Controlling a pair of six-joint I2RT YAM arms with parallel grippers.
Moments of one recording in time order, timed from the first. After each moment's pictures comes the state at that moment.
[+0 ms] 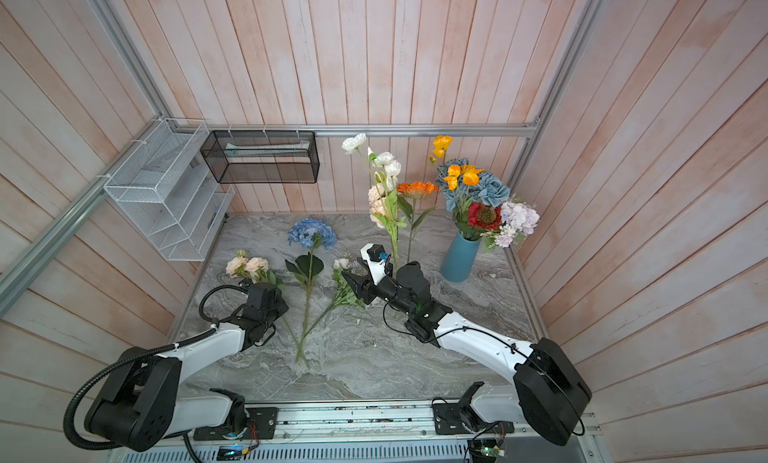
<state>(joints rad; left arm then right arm) -0.28 1.28 0.48 0.02 -0.30 -0.82 0.78 1.29 0.73 0.51 -0.20 0.13</state>
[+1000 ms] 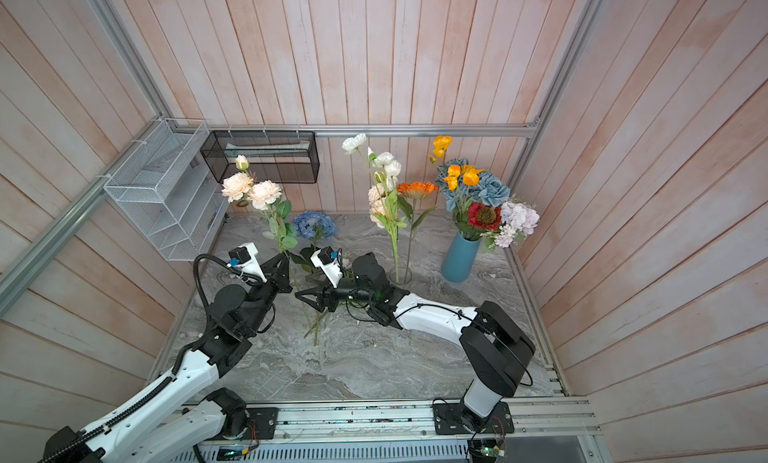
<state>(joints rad) -0.53 0.88 0.54 0.42 -0.23 -0.41 0.90 1.65 1.02 0.51 -0.56 0.30</state>
